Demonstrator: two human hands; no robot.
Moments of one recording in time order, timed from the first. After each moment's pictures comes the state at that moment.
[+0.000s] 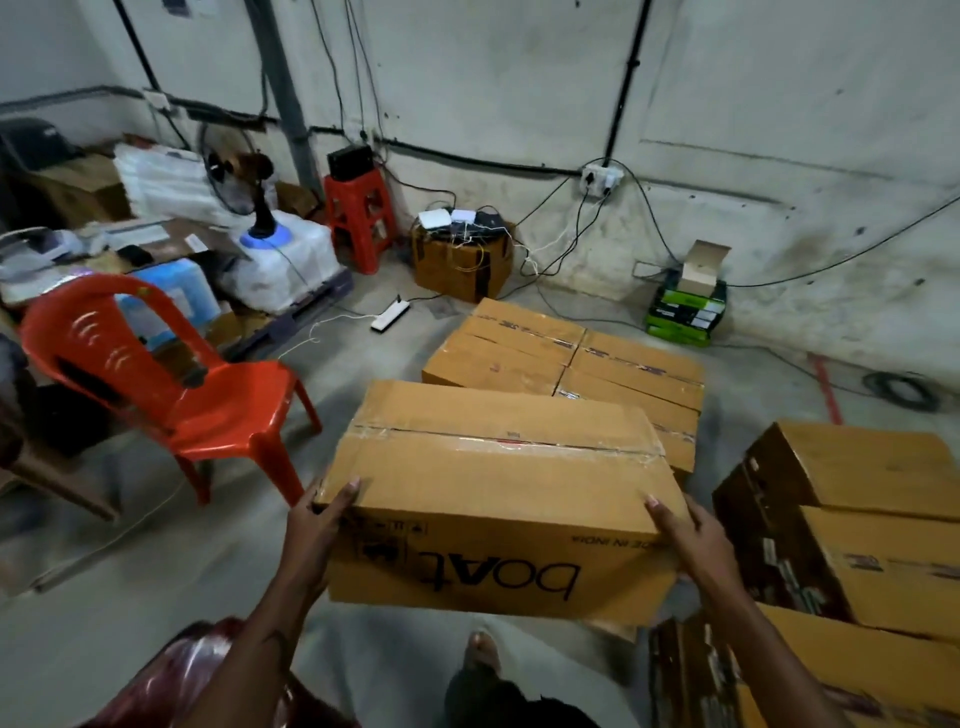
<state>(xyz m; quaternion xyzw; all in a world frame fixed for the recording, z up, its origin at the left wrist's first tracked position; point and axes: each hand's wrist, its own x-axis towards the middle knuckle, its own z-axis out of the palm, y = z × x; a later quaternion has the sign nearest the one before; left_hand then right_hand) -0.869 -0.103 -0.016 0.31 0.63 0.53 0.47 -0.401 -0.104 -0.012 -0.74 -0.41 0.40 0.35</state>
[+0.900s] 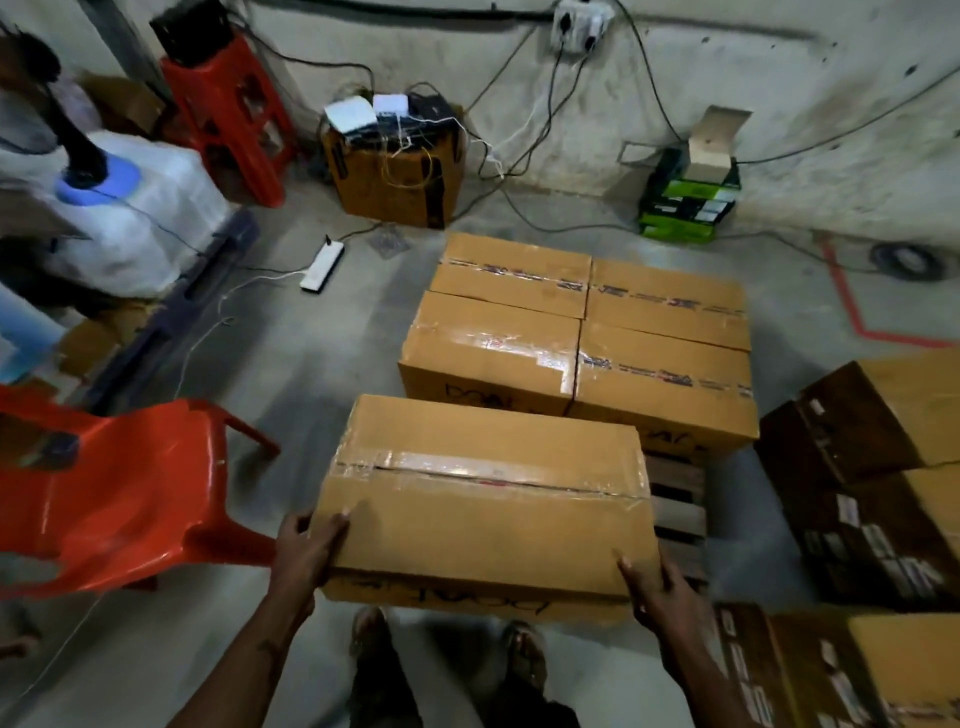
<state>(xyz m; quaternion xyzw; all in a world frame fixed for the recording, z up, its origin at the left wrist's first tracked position) -1.035 0.300 -0.206 0.30 0.75 0.27 0.53 -0.591 0.158 -0.215 -0.80 -0.15 0.46 0.35</state>
